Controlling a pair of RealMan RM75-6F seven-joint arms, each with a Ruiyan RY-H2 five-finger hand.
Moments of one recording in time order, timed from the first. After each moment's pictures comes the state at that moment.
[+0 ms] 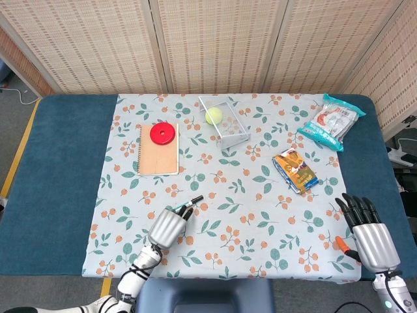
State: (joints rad) left arm -0.49 -1.96 -0.13 -1.29 1.52 1.12 0.91; right arm 0.05 -1.12 -0.02 -1.68 -1.60 1.49 -0.16
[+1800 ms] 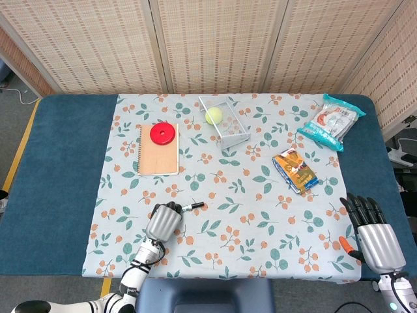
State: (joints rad) left arm -0.55 -2.00 -0.10 -1.20 1.34 1.18 1.25; right arm 0.04 -1.09 -0.02 -1.71 -1.60 1.49 -0.15
